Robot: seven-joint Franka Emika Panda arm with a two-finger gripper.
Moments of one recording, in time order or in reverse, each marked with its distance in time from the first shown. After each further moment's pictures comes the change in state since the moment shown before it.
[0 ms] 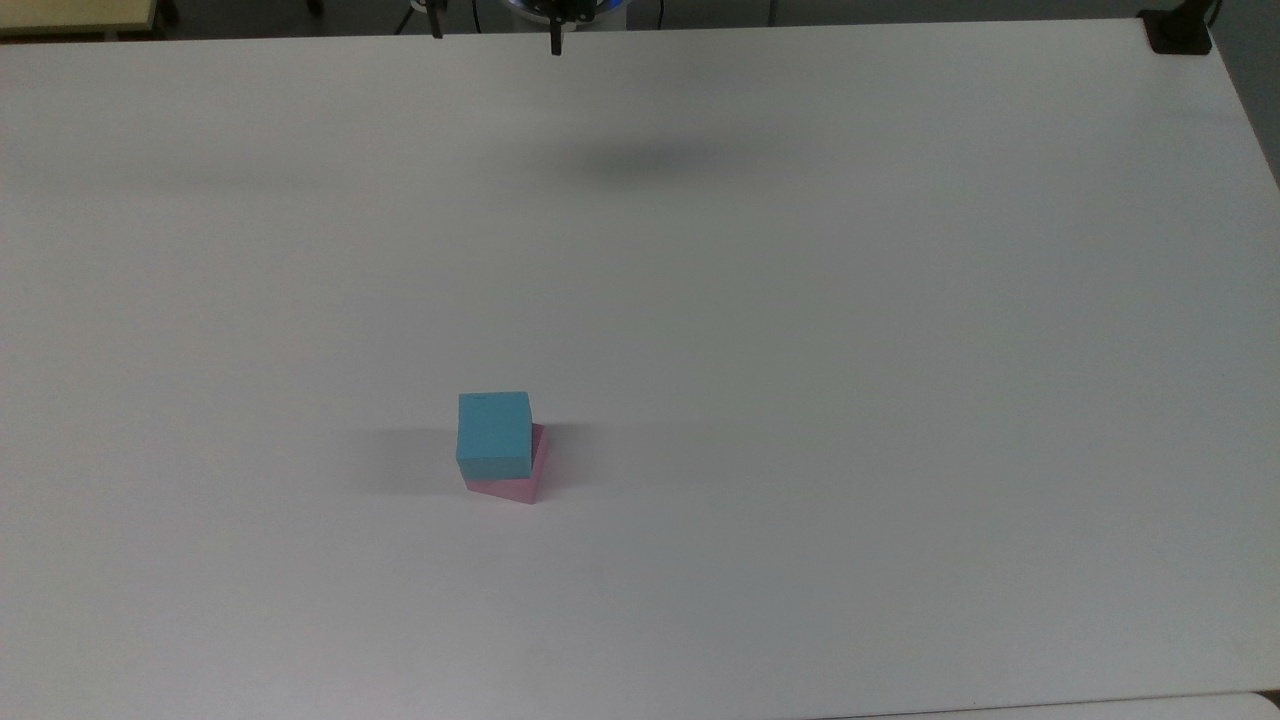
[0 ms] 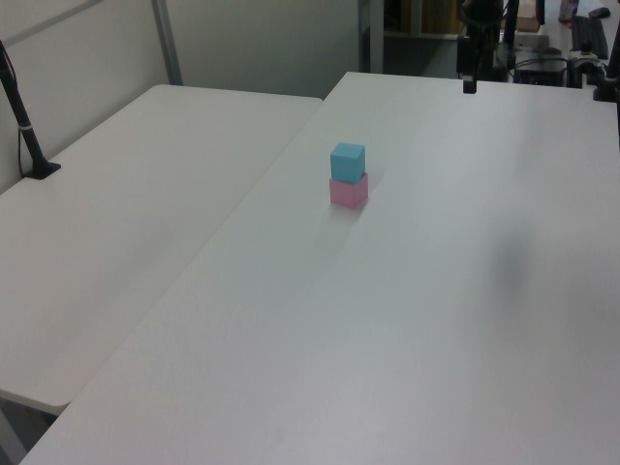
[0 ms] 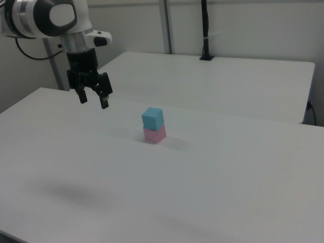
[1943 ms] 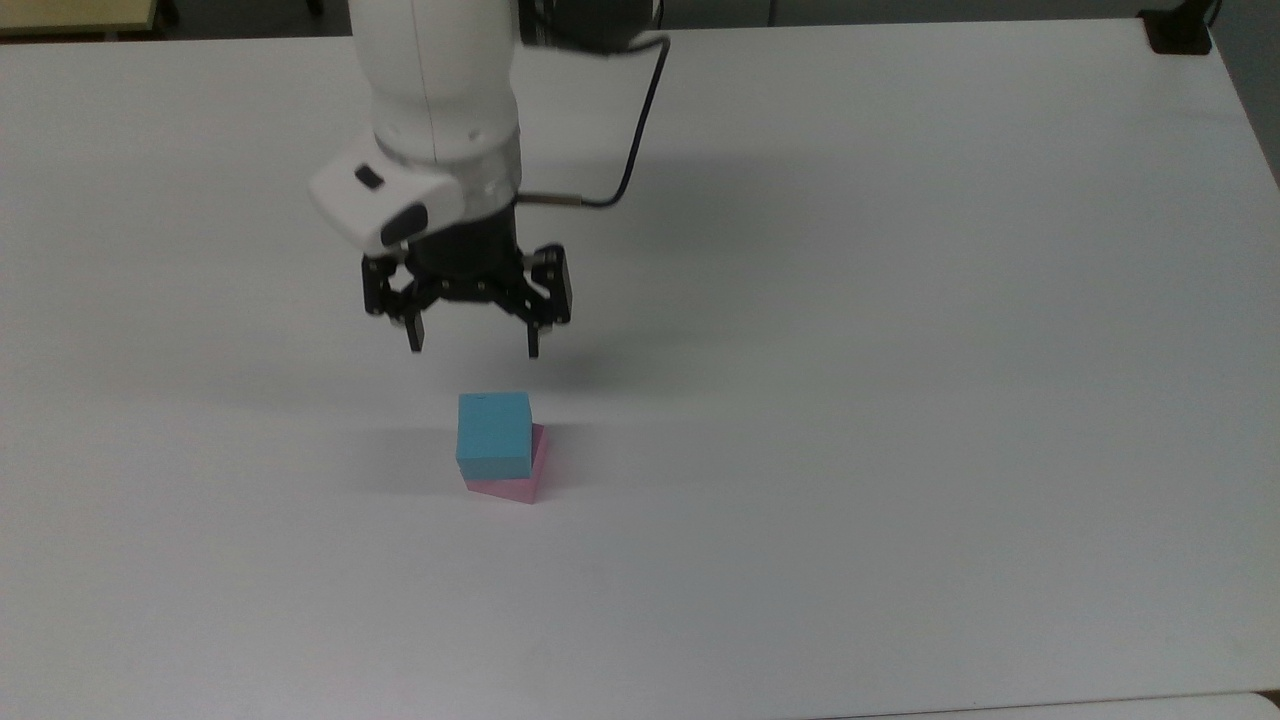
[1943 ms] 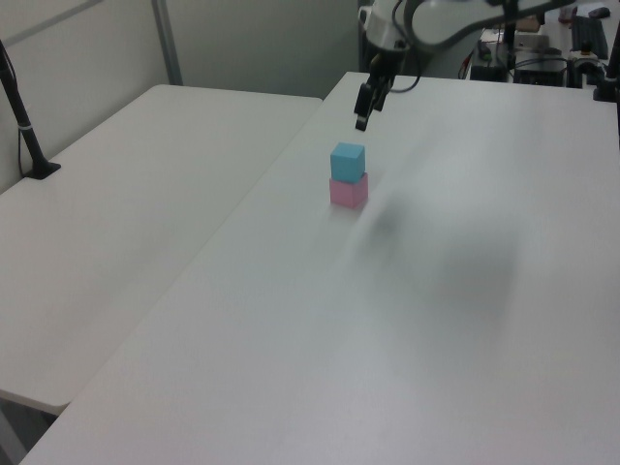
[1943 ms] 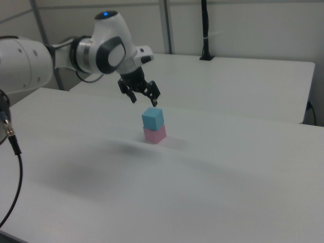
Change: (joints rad) arm -0.036 0.445 -0.003 0.218 0.016 0.562 -0.113
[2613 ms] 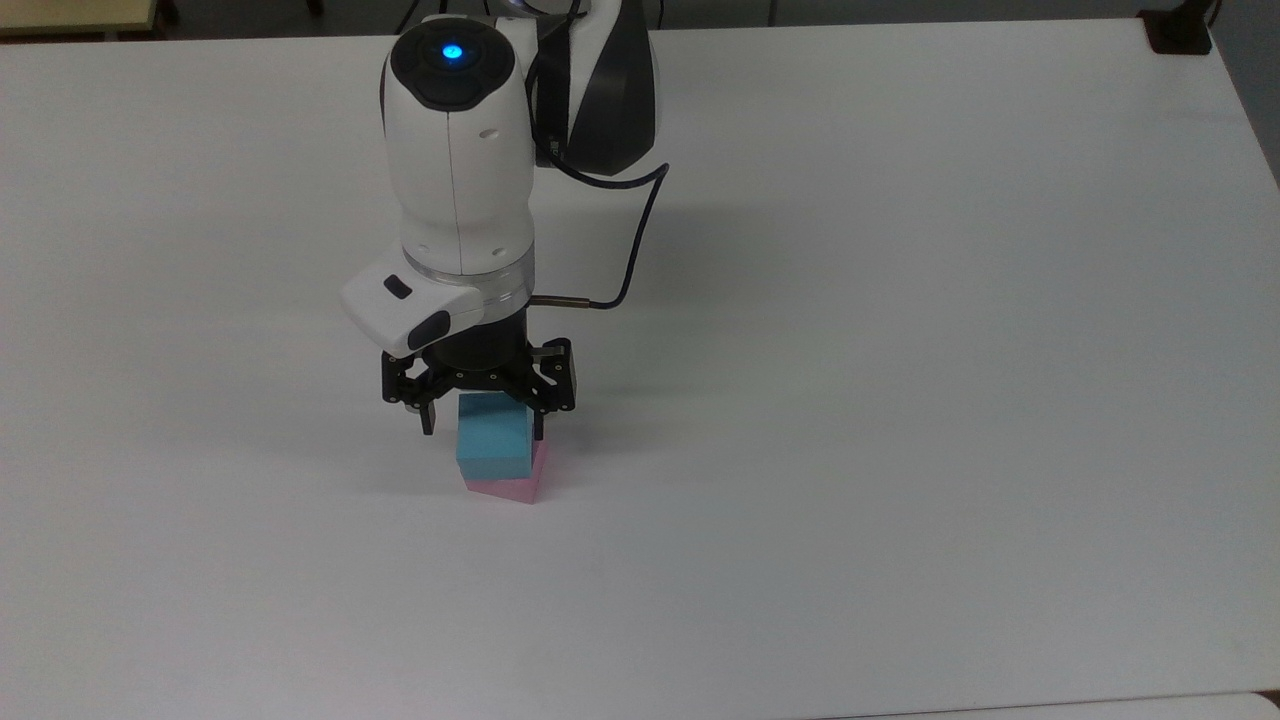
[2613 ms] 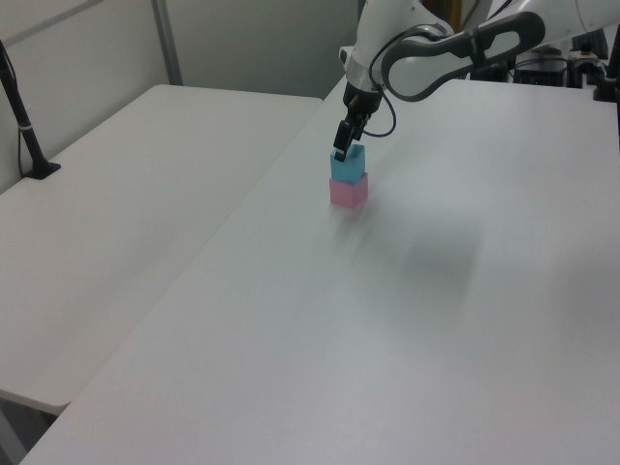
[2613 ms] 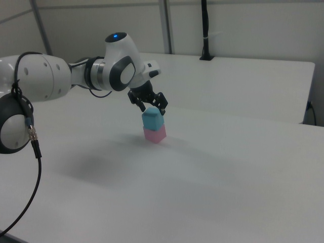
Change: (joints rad) arm 0.003 0.159 0.004 0.070 -0.027 0.140 0.023
